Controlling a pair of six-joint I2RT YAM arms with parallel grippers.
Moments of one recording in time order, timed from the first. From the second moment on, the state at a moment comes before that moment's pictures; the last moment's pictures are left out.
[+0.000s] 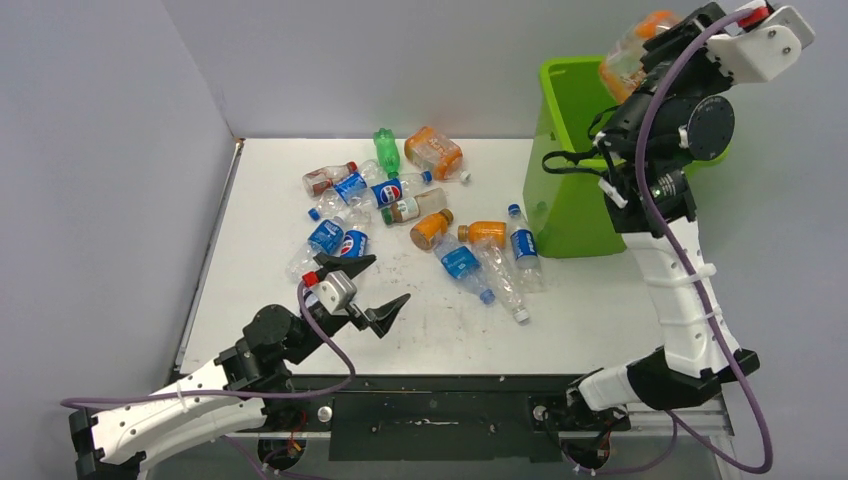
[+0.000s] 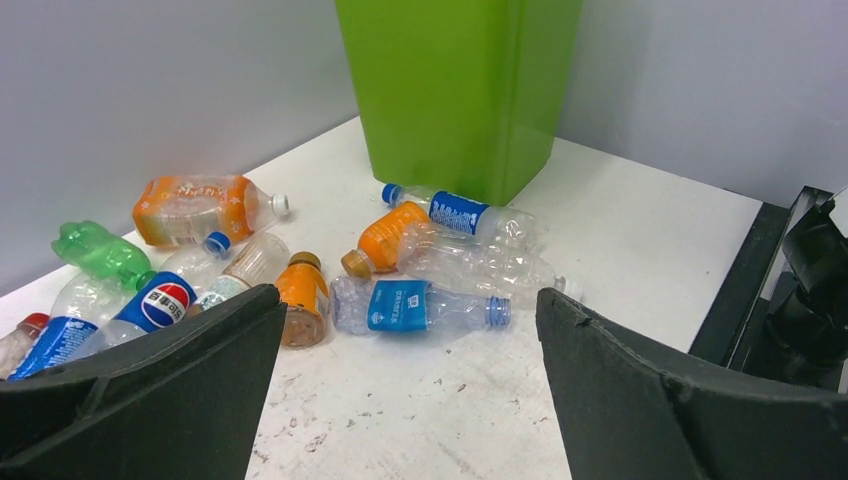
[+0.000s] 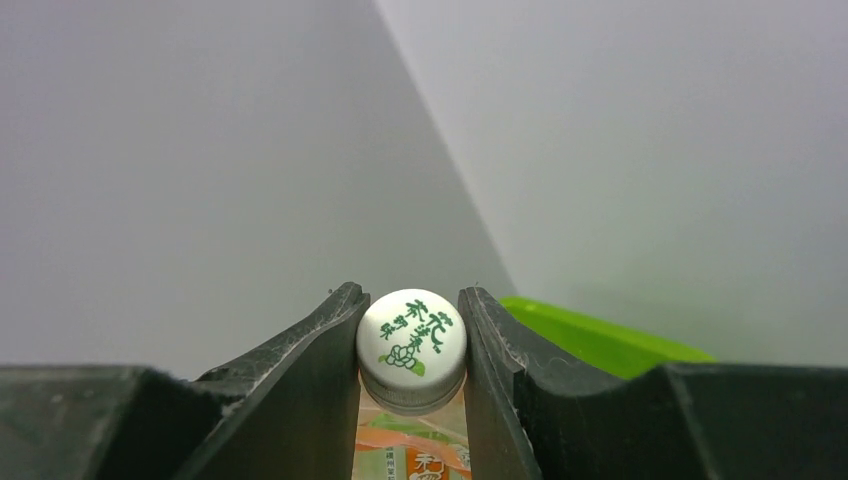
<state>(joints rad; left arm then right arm) -1.07 0.51 0.48 0.20 -0.21 0.06 0.54 1.39 1.99 0.26 1.09 -0.30</state>
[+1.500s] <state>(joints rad) -1.10 0.59 0.49 0.12 -0.44 0.10 0.82 1.00 1.18 -0.17 0.52 0.33</state>
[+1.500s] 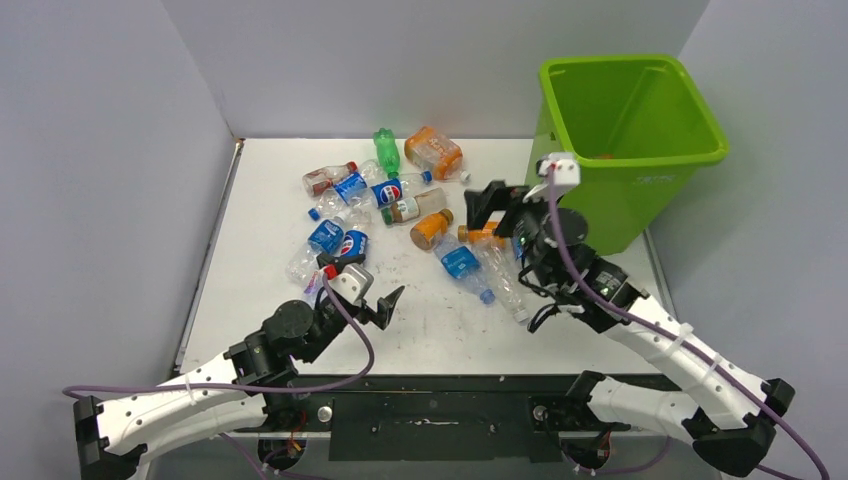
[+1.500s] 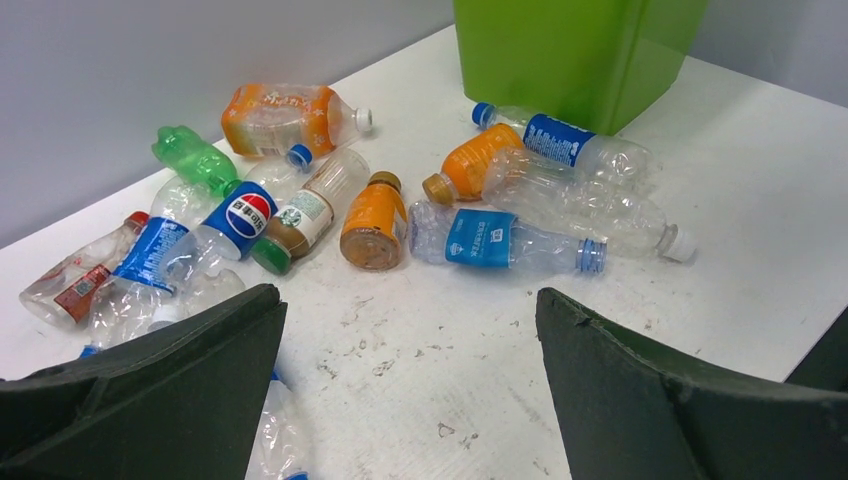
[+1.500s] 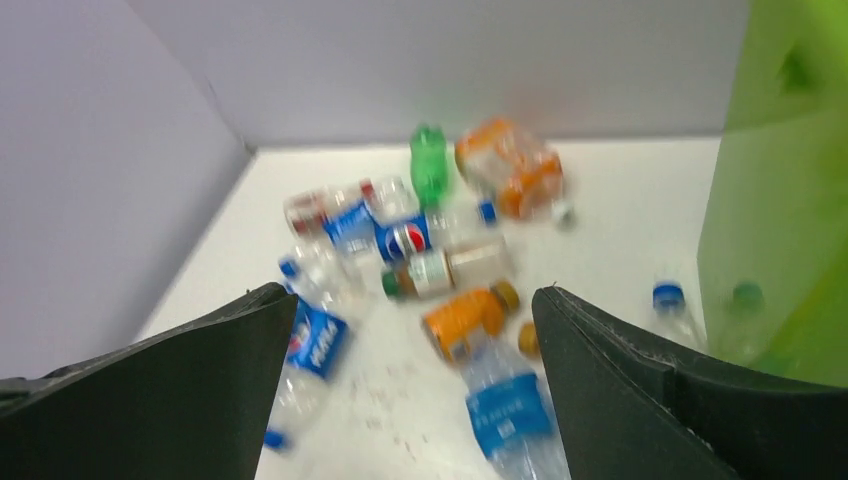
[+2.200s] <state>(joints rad) -1.10 0.62 0.51 0.07 -0.43 0.14 0.69 0.79 0.45 -0.31 0.48 0.57</state>
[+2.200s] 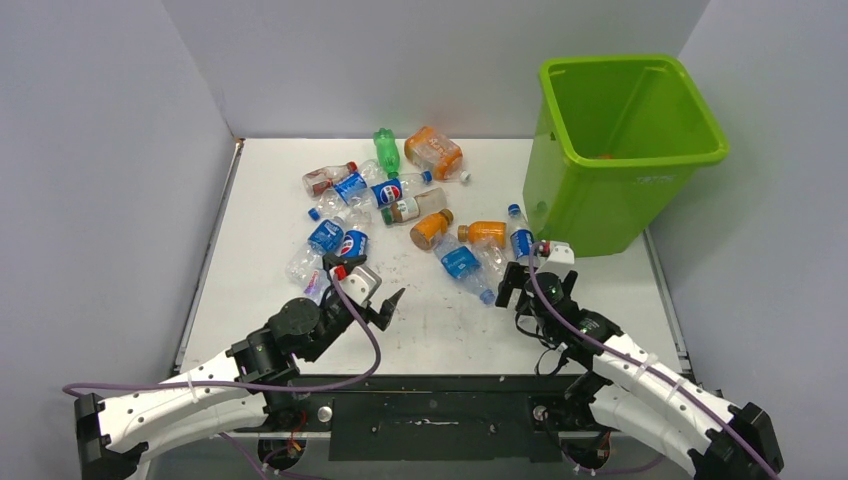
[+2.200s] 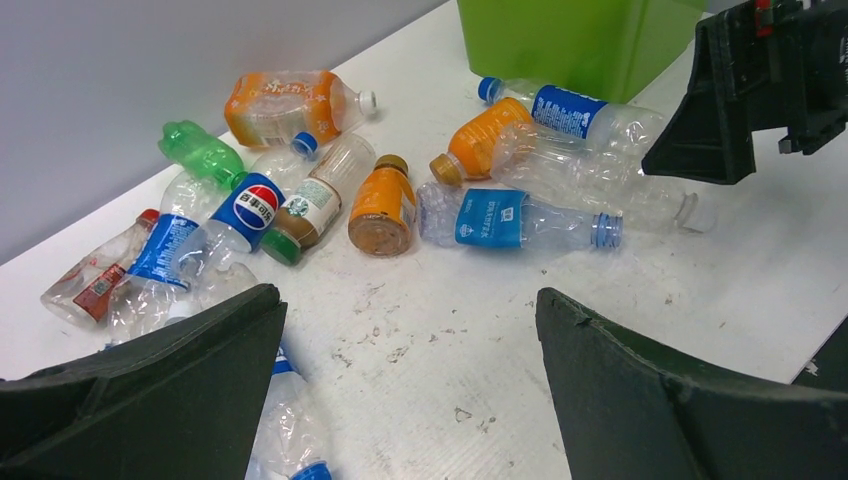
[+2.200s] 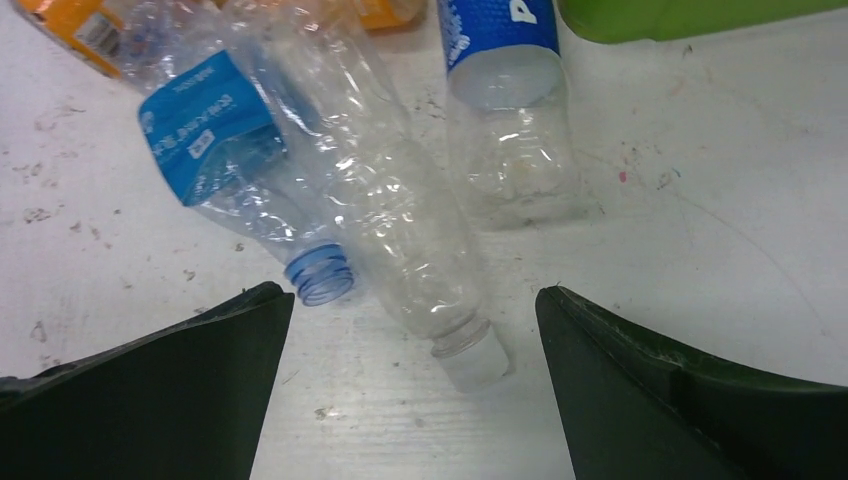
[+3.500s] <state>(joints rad) -1.10 0.63 0.52 0.05 -0.36 0.14 0.63 1.09 0.33 -0.06 0.26 0.63</state>
